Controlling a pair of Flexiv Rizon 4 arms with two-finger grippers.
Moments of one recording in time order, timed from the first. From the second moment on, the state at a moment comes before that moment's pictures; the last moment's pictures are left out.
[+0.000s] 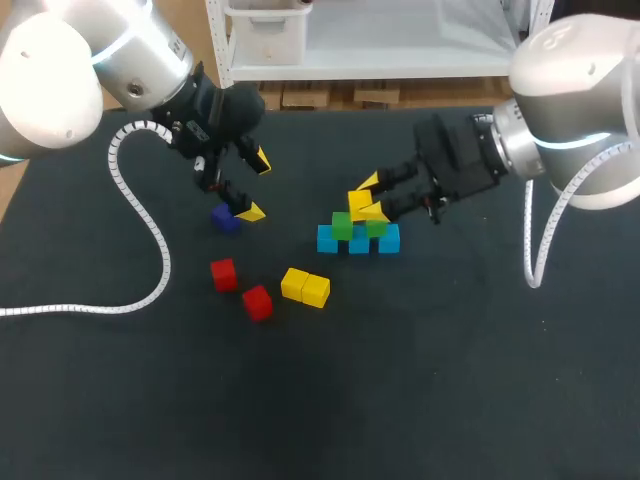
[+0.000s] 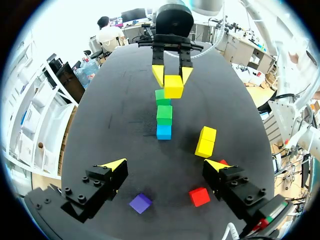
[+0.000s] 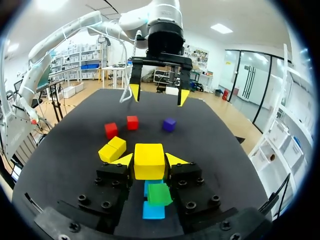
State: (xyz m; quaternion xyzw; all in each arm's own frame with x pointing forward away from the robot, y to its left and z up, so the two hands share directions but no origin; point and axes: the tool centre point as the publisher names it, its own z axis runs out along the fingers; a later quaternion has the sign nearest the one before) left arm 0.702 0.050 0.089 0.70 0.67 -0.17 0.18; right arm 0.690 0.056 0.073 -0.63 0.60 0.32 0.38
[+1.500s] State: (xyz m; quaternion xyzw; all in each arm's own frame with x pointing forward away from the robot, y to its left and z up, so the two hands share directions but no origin) left arm 0.702 0.050 0.089 0.70 0.67 -0.17 0.18; right arm 0.704 0.061 0.052 -0.61 0.59 0.34 0.41
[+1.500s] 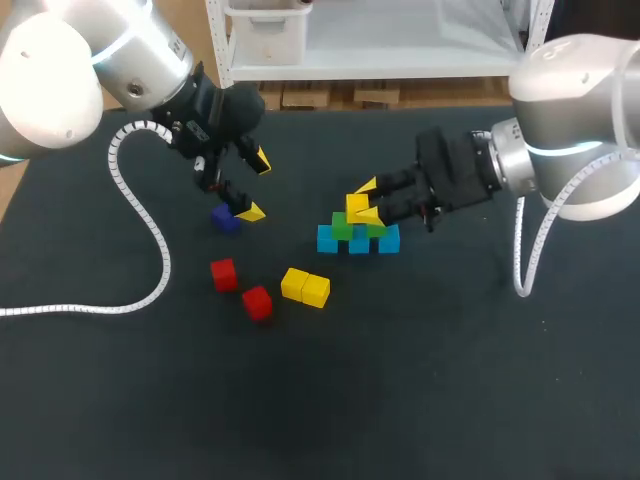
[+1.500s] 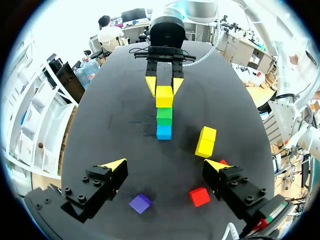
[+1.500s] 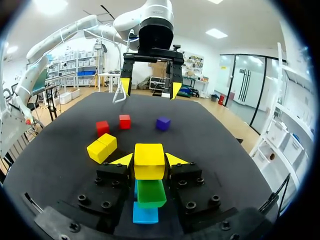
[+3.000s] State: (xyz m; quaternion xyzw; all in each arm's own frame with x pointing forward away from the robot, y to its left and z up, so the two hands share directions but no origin) left arm 0.702 0.050 0.089 0.70 0.67 -0.17 0.18; right arm 0.707 0.058 0.048 -0.61 0.59 0.34 0.41
